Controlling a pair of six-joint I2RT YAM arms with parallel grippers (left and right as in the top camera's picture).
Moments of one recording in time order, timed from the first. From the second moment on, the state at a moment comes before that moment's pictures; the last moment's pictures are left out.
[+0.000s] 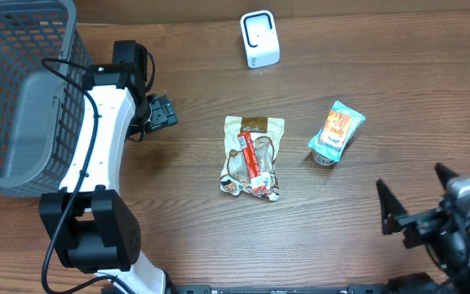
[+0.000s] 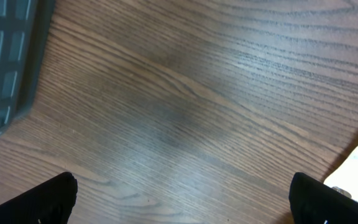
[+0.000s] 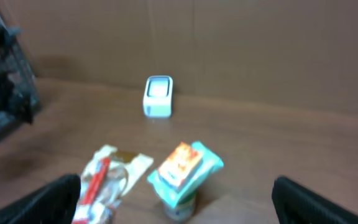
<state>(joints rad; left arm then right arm) 0.03 1.81 1.59 -1.22 -0.15 -0.41 0.20 0.37 0.92 -0.79 -0.10 0.04</state>
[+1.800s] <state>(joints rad) 0.03 1.81 1.59 -1.22 -0.15 -0.41 0.51 1.53 1.43 -0.97 -0.40 0.25</state>
